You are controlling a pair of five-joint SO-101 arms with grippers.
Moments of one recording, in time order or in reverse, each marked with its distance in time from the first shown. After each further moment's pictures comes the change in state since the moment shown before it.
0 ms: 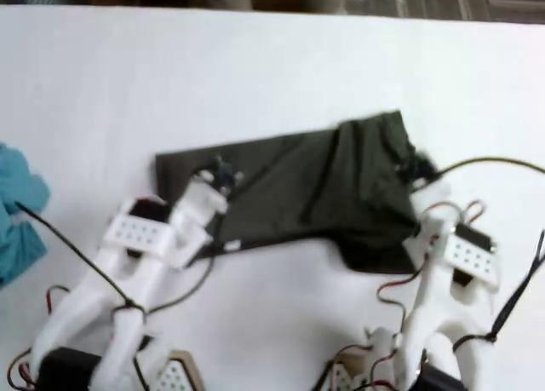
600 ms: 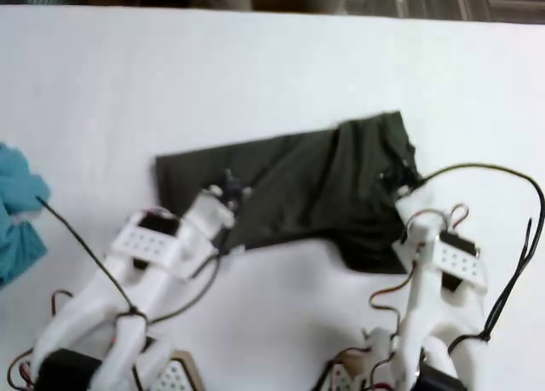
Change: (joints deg) left arm 3.2 -0.5 6.6 -5.7 -0.1; right arm -1.8 0.0 4.5 -7.6 0.0
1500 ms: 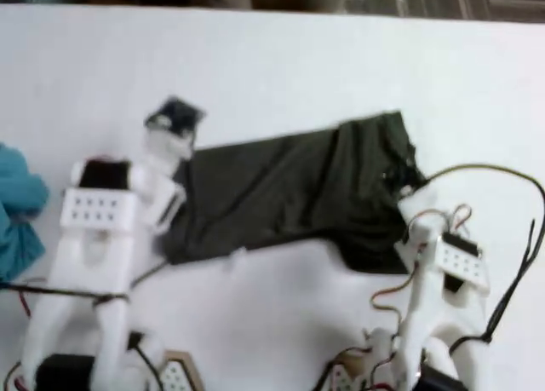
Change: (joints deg) left arm -13.1 -0.3 -31.6 22.5 0.2; right arm 0.4 0.0 0.0 -0.2 0.0
